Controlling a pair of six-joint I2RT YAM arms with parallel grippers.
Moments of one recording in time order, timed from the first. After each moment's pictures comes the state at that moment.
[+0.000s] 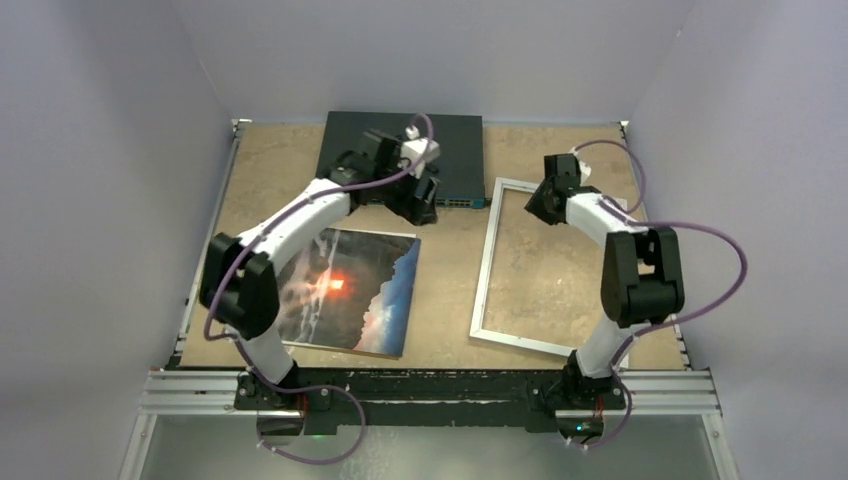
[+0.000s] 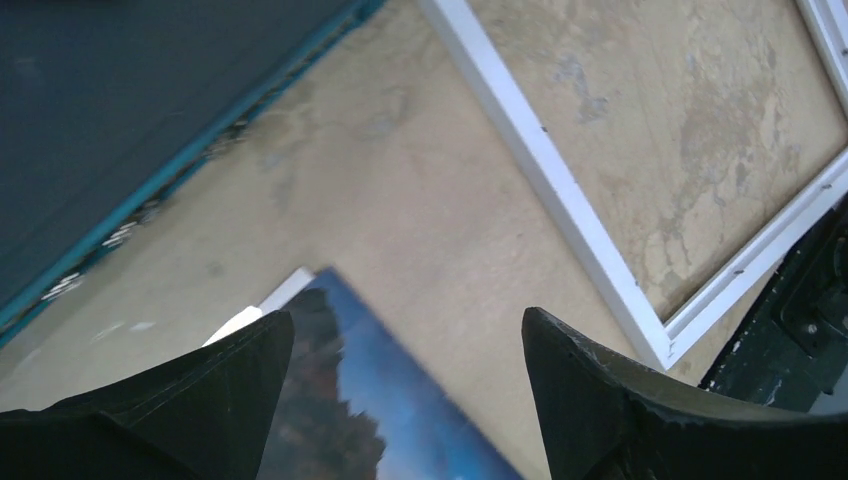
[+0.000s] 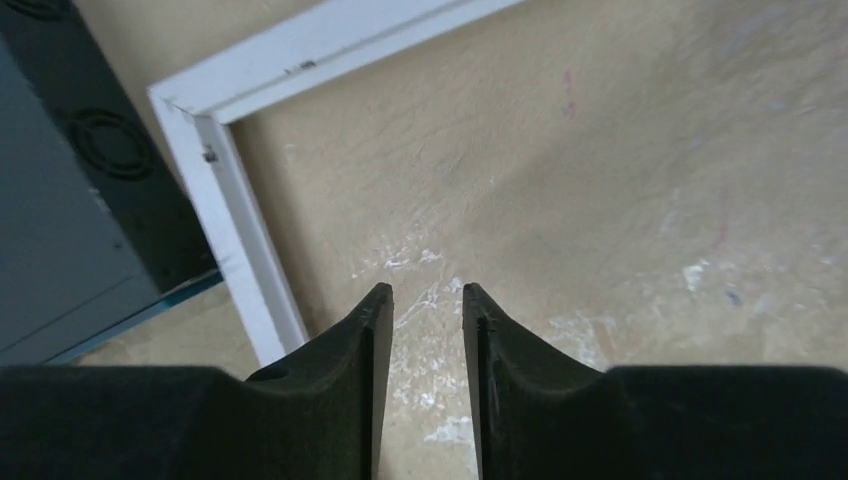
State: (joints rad) left arm -0.58 1.78 1.46 -0.47 0.41 -0.01; right arm 0.10 1.68 1.12 -0.32 0.16 0.67
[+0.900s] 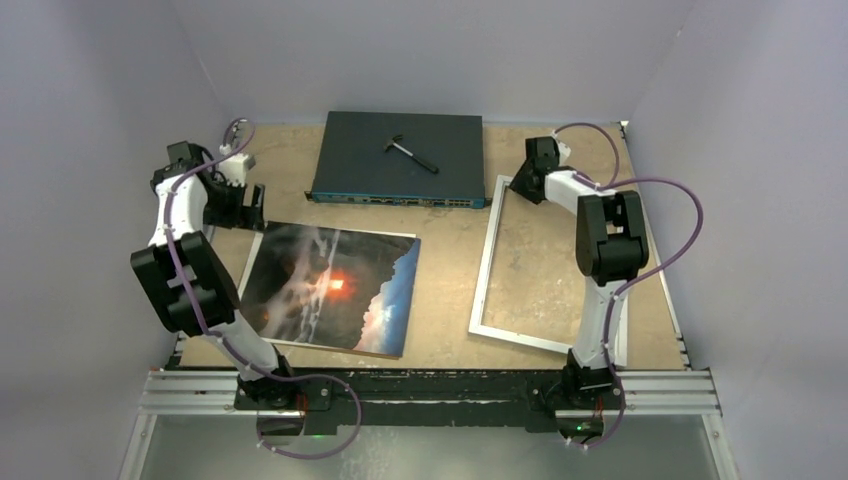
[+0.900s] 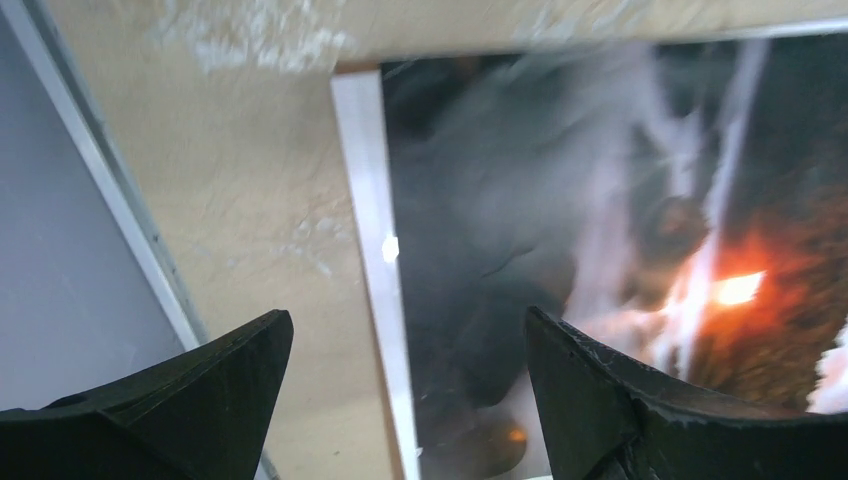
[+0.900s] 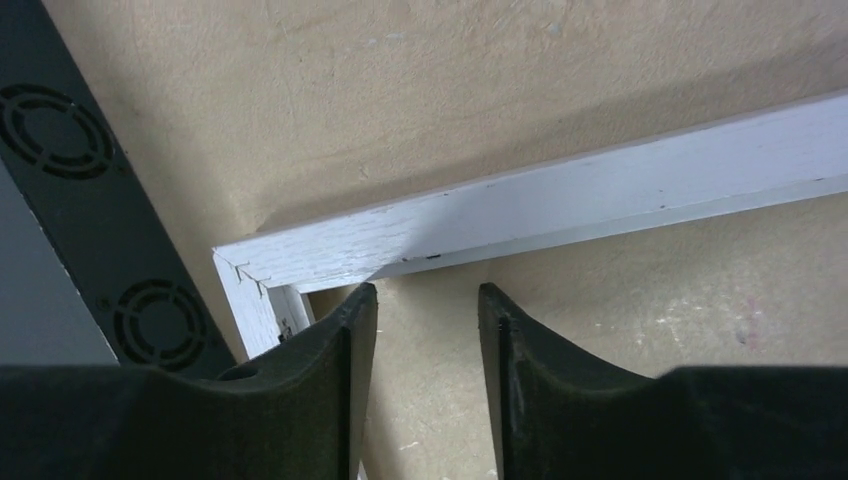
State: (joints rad) left arm 0.40 1.72 1.44 -0.91 0.33 0.50; right arm 0.13 2.08 1.43 -0.23 0.18 0.65
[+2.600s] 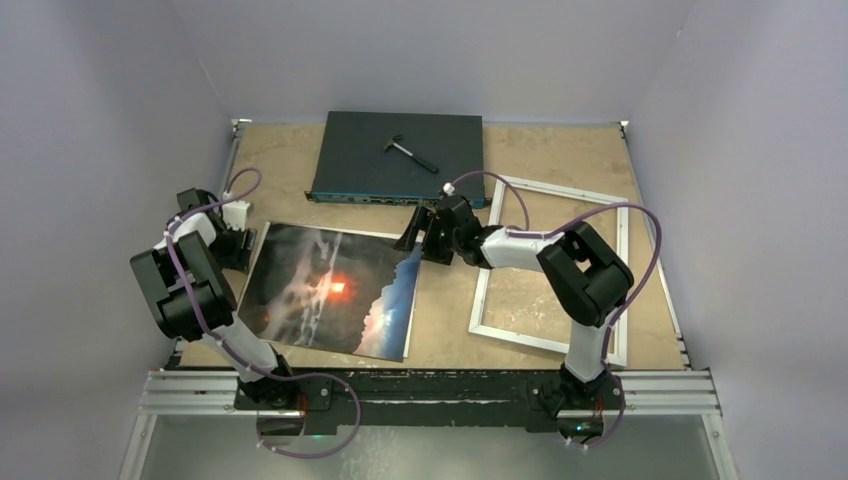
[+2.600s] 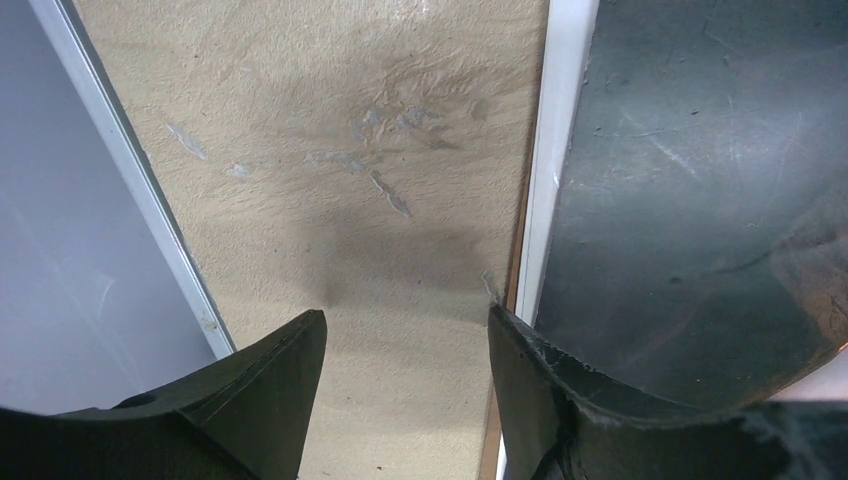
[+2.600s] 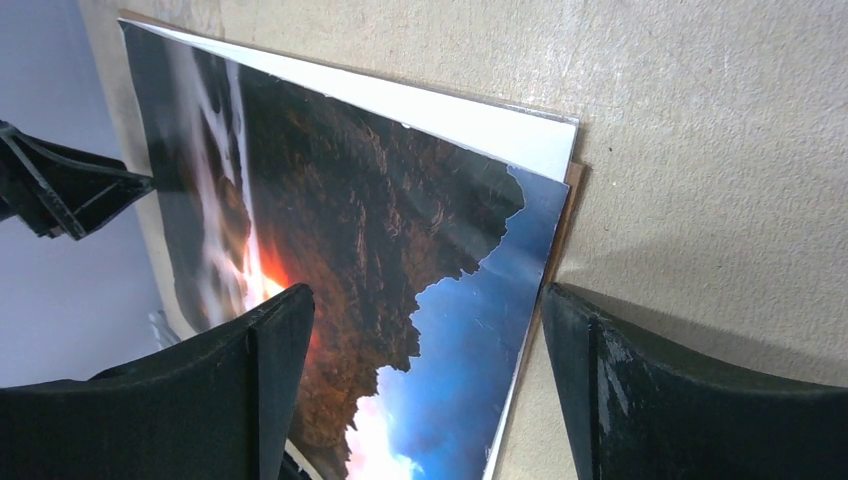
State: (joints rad) left arm 0.49 1.71 1.03 -0.56 0.08 0.61; right arm 0.71 1.88 1.04 0.12 -0.17 0.94
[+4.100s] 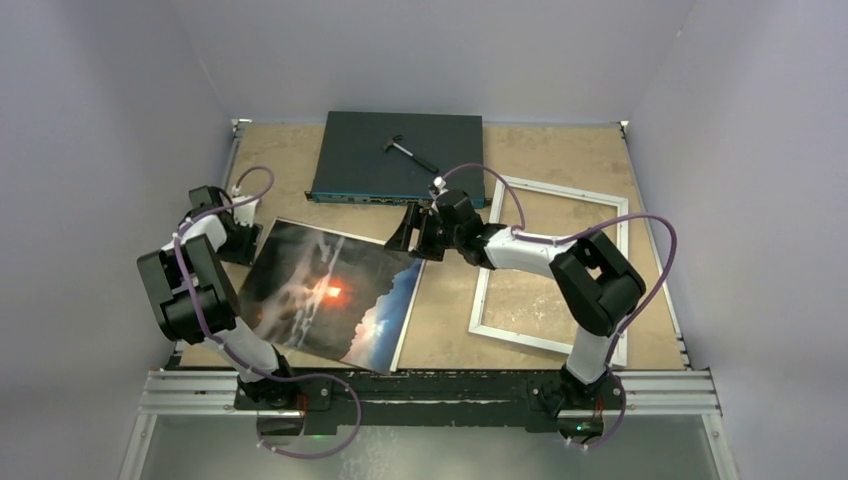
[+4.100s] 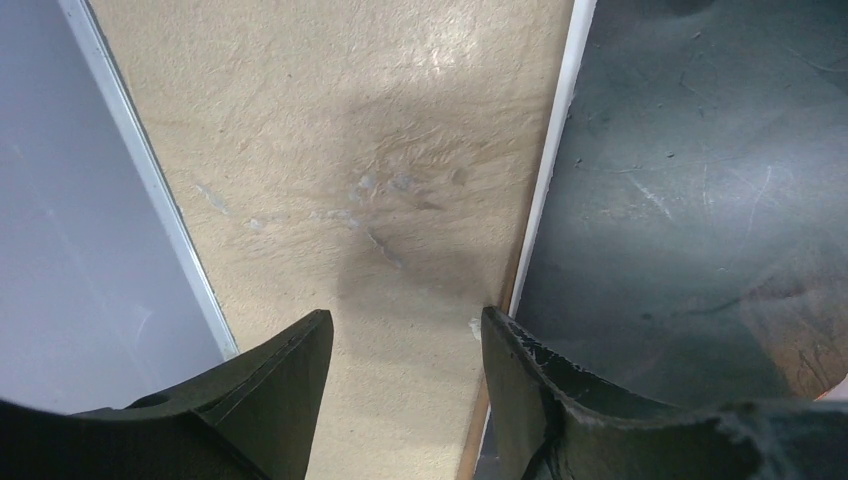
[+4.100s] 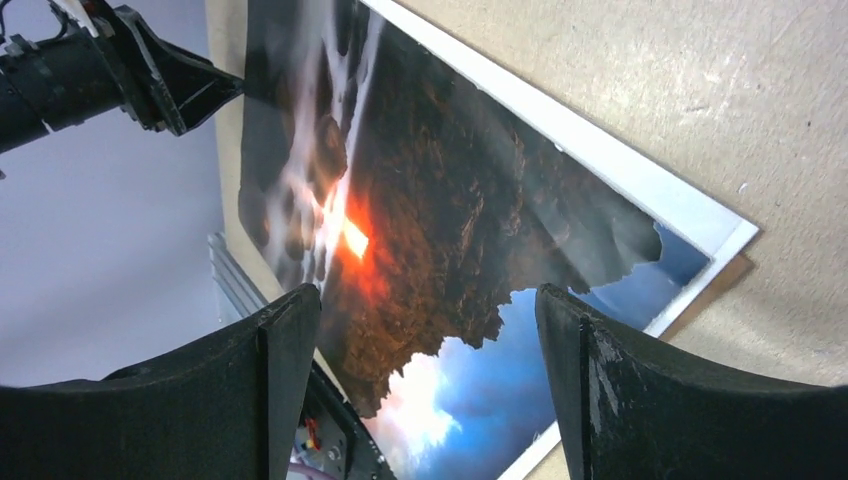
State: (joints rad) left arm 0.43 1.68 0.98 -0.44 0.04 0.59; right arm 0.71 1.79 1.02 0.17 -0.31 0.93
